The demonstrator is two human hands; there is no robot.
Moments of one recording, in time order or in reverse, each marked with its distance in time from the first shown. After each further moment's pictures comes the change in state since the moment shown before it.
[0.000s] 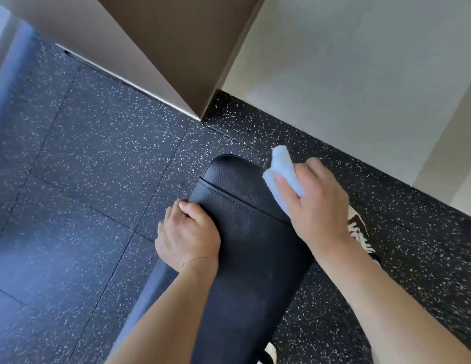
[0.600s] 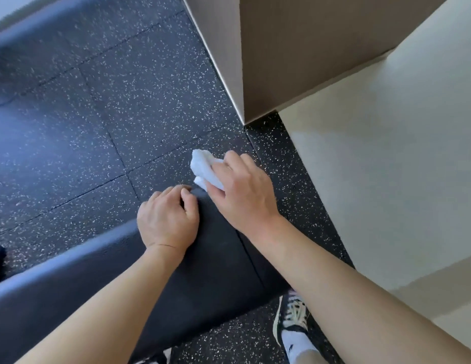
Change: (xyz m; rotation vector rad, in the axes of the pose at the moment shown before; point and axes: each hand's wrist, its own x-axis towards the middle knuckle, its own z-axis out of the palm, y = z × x) left_hand -0.006 0.007 0.002 0.014 0.115 -0.081; right_hand 0.086 -0.084 0.055 0.040 -0.343 -0.847
